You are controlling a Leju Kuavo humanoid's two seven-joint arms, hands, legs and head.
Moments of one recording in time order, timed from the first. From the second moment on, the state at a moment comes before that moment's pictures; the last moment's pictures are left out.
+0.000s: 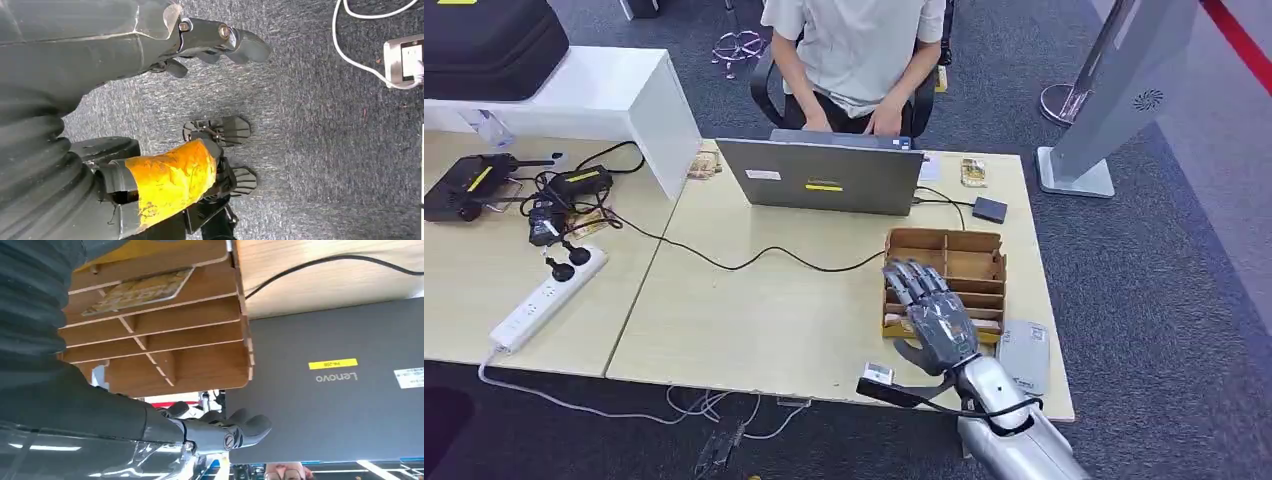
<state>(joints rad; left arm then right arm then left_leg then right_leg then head) -0.04 -0.21 0.33 -0.18 -0.28 0.02 -0.03 -0.40 0.00 0.68 -0.76 1.02 -0.51 -0.28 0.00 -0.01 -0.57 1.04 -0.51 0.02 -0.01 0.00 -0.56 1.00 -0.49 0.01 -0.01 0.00</state>
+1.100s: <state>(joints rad) -0.04 -0.21 0.33 -0.18 -0.29 0.02 -0.04 -0.35 -0.02 0.61 -0.75 1.00 -0.52 -0.31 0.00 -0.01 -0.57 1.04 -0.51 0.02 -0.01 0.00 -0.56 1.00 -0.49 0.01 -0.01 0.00</state>
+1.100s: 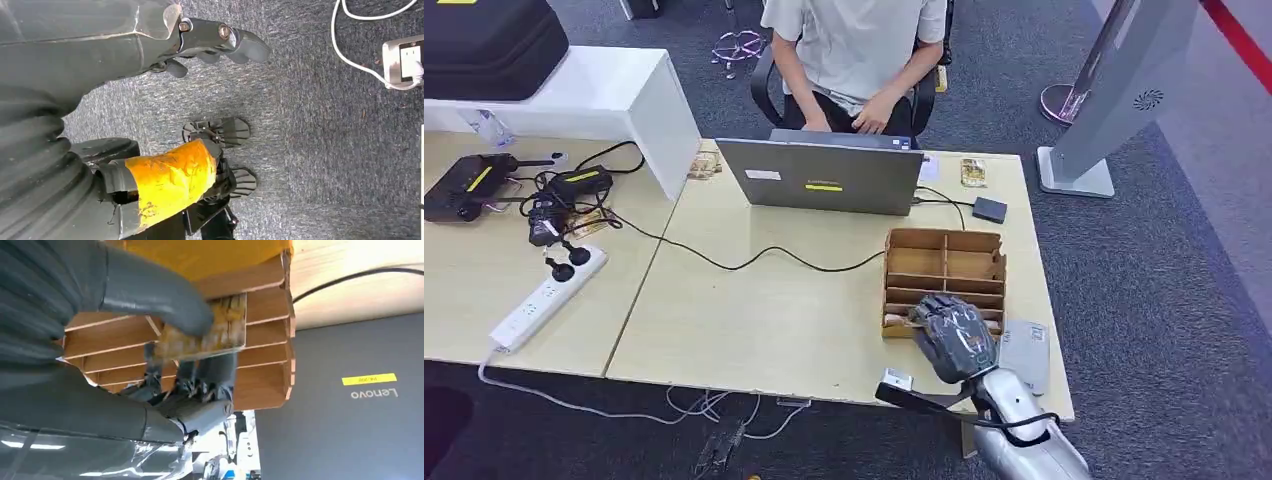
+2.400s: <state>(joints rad) -0.04 -0.21 0.34 -0.18 -0.34 -0.01 -0.07 -0.83 0.03 0.49 -0.83 0.66 -0.10 -0.27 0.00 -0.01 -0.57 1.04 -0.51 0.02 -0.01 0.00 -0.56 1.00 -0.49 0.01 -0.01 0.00</state>
